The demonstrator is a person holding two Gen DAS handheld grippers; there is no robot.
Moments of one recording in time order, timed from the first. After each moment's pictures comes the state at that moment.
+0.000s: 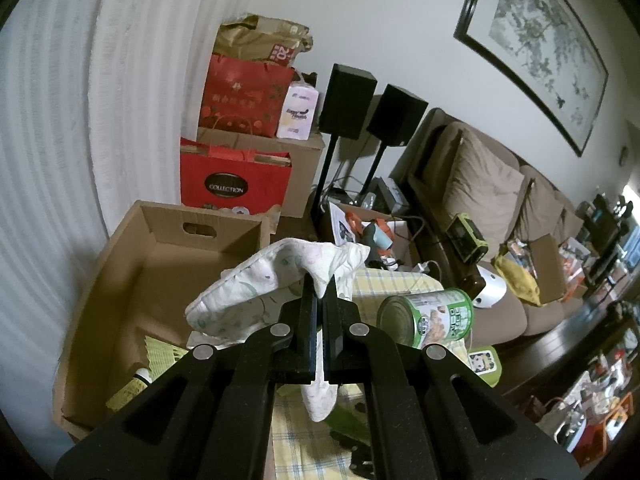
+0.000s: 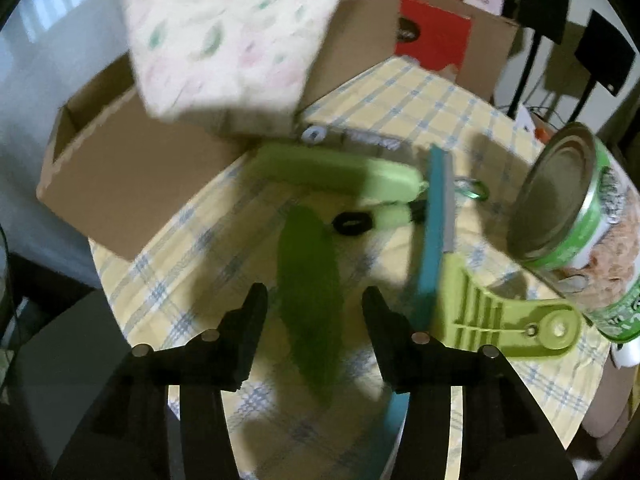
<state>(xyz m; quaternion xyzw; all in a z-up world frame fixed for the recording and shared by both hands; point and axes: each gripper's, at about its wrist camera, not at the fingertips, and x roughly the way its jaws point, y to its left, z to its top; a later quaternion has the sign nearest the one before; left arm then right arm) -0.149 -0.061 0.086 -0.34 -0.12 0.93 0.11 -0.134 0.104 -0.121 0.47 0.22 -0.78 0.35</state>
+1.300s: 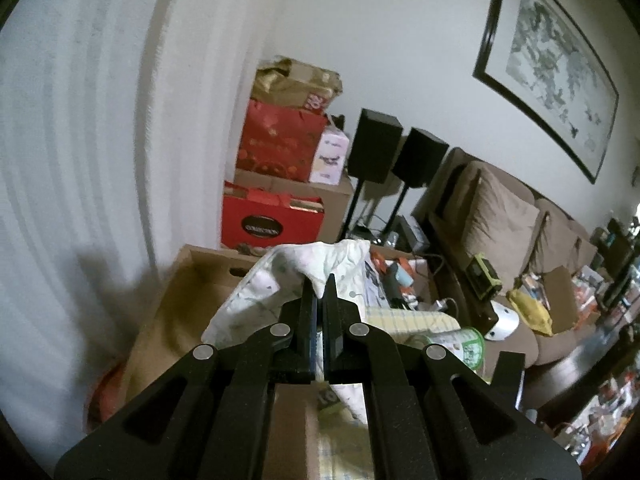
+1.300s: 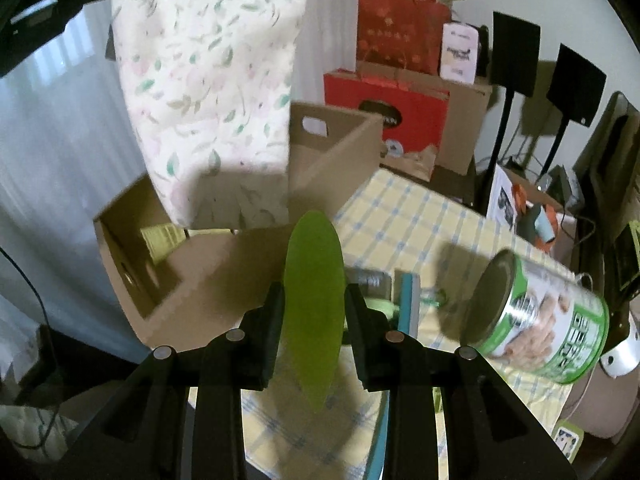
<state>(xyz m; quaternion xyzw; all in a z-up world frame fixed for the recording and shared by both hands) -0.134 -0.117 0.142 -0.28 -0.13 0.95 0.06 -0.145 0.096 0.002 0.39 0.13 -0.84 0.36</state>
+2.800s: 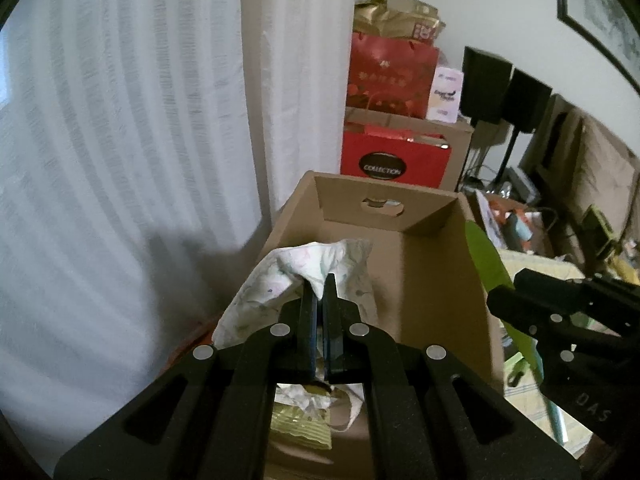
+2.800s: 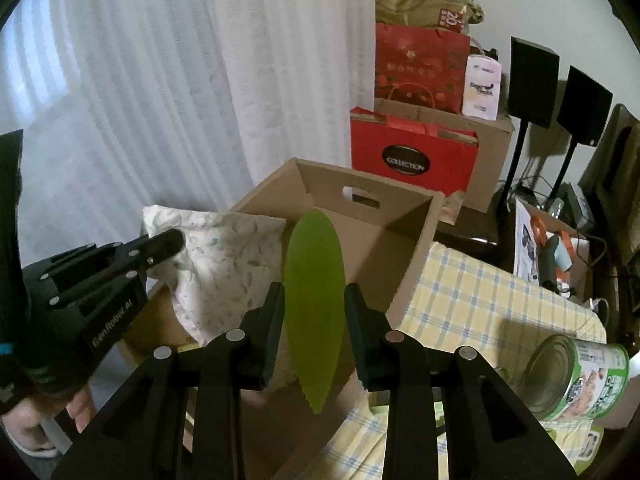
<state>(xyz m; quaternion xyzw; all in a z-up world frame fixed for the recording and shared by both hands) -0.145 -0.176 0.009 -0.36 -0.06 0.93 -0.10 -0.166 -0.026 0.031 0.38 0.09 -0.86 0.33</state>
